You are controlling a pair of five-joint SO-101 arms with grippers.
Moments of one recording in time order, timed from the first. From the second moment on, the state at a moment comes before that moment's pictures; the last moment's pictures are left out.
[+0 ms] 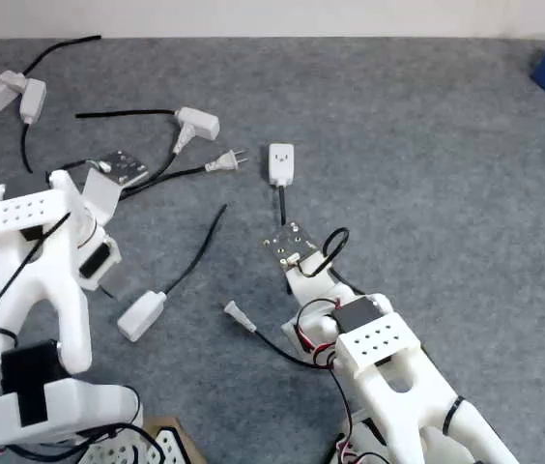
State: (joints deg) left arm -23.2 -4.6 23.6 82.2 -48.7; right arm -31.2 -39.3 68.1 49.5 9.5
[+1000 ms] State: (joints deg) left arm -9.7 -3.9 34.7 78.5 -39.6; right arm -31.2 -39.3 68.1 49.5 9.5
